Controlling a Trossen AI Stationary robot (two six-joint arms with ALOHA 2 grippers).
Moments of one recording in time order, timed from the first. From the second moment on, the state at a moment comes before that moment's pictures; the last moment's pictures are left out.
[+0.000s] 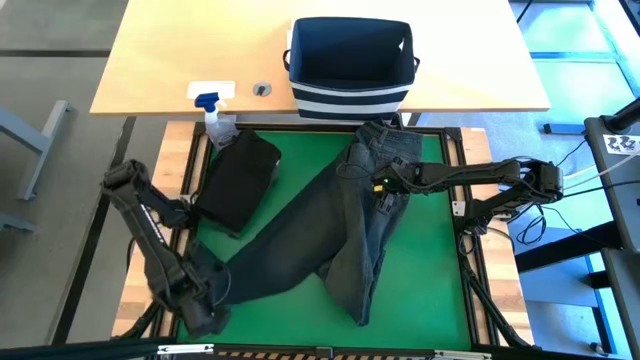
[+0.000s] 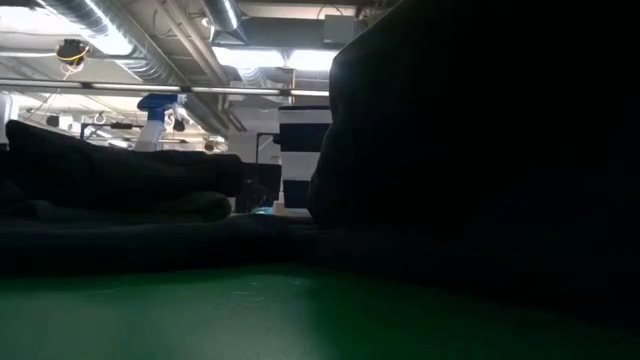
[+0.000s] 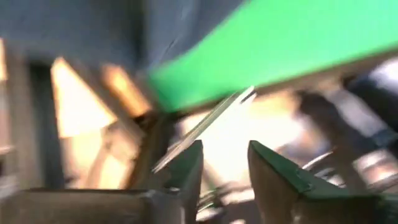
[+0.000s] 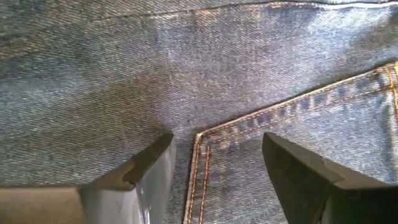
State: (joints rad) left arm -0.94 1.55 1.31 -1.11 0.30 -2.21; right arm -0.24 1.39 0.71 -0.39 0.20 0.09
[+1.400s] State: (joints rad) left arm -1.04 1.70 1.31 -1.36 0.15 -1.16; right arm -0.24 1.39 0.71 -0.39 0.14 0.20
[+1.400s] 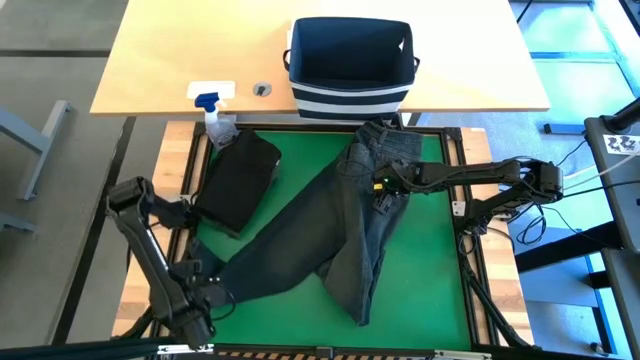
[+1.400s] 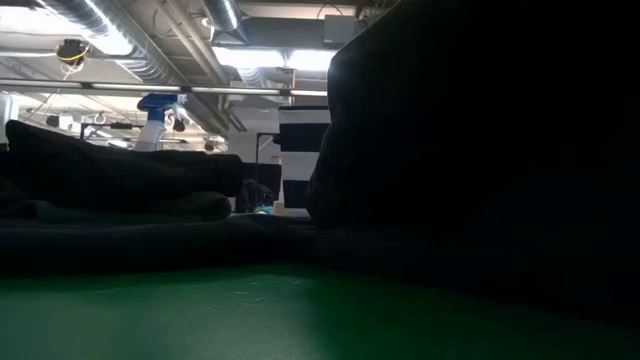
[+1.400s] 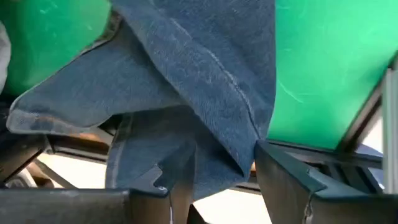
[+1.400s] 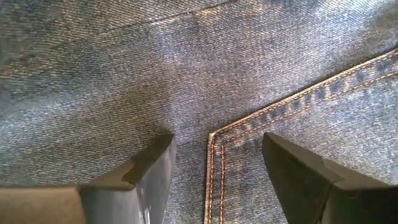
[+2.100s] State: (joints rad) left arm -0.82 1.45 1.32 -0.99 0.30 -1.33; right arm -0.24 1.39 0.71 -0.34 0.08 0.09
